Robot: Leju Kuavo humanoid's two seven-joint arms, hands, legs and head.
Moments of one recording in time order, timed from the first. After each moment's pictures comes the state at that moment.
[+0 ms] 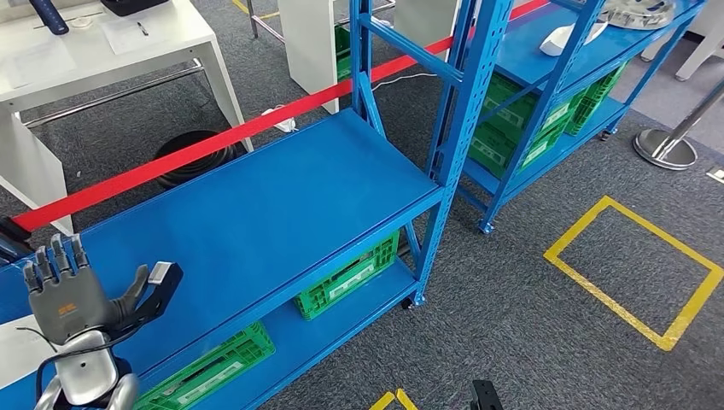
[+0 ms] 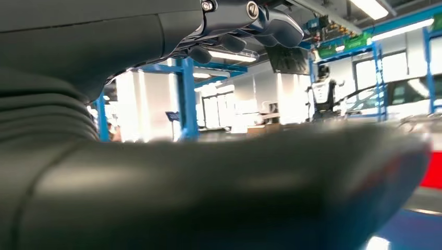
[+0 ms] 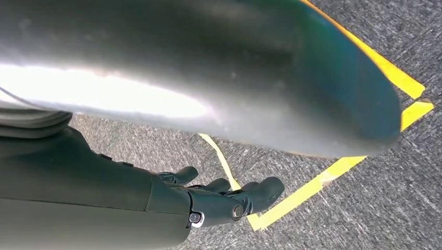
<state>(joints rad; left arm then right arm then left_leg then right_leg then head) -0.24 0.22 -0.29 -1.25 -1.51 0.14 0.64 -0.07 0.21 -1.02 -0.19 0.85 -0.15 -0.10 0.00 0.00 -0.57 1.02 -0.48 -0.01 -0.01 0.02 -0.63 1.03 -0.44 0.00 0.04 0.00</state>
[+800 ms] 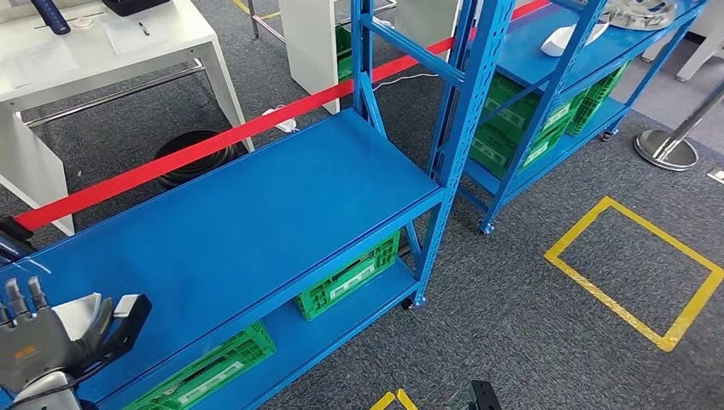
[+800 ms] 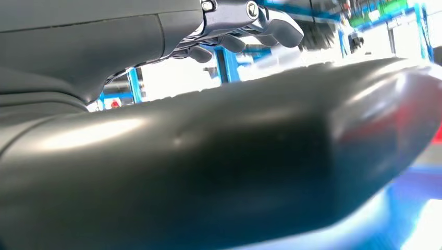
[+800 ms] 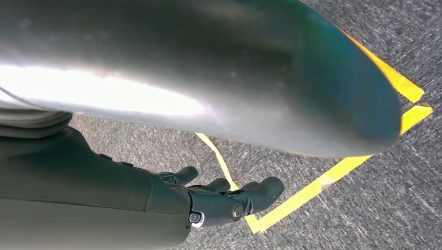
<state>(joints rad) -0.06 0.23 -0.15 -1.44 -1.51 0.03 0.63 -0.08 0.22 -1.04 -0.19 0.87 -0.15 -0.11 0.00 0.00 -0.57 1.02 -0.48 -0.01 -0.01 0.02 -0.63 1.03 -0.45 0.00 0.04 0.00</state>
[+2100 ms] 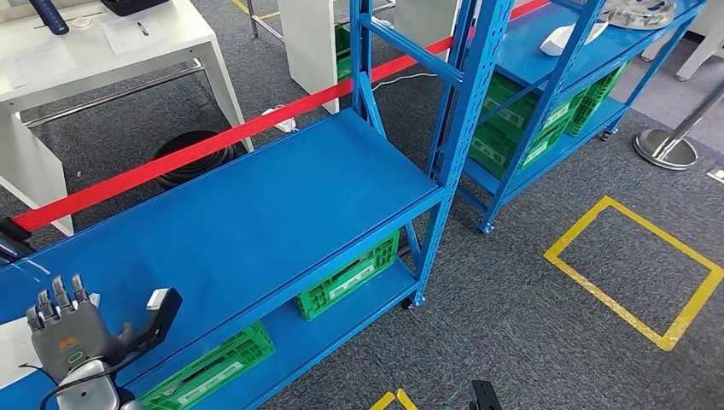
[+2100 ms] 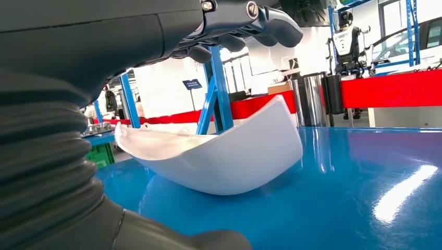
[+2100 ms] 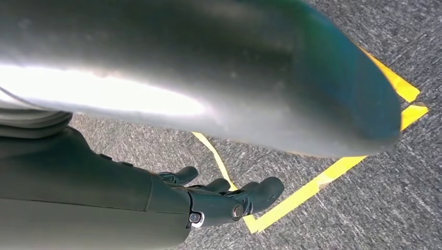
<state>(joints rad) -0.11 0.12 -0.16 -1.31 -1.51 0.08 0.60 -0.08 0.22 -1.05 -0.19 0.87 -0.14 -0.12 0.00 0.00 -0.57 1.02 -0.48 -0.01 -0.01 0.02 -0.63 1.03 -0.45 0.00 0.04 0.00</state>
